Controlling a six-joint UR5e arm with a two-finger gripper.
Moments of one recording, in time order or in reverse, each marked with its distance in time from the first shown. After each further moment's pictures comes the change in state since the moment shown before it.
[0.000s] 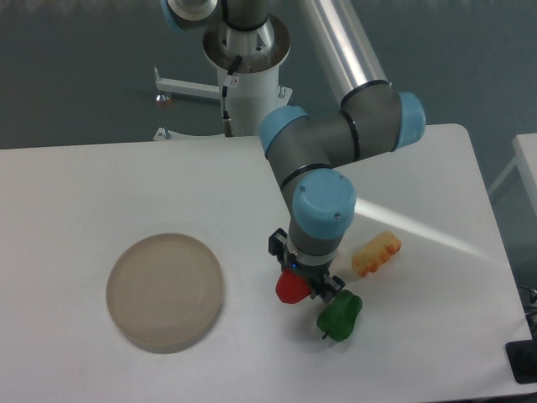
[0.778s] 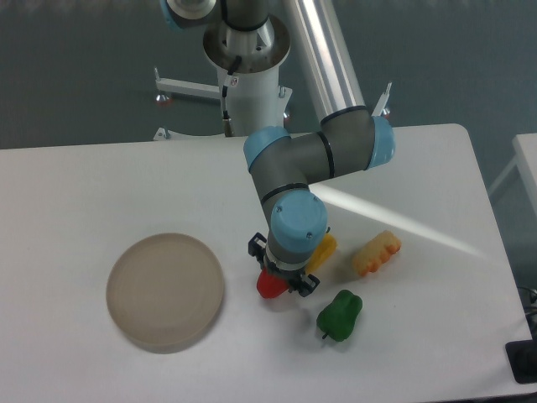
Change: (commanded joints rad) arm -0.002 0.003 -0.163 0.115 -0.023 -0.038
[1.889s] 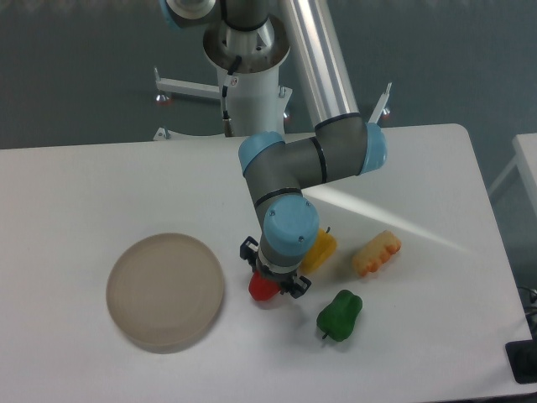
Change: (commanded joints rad) arm -0.017 -0.009 -0.008 0.028 -0.006 -0.052
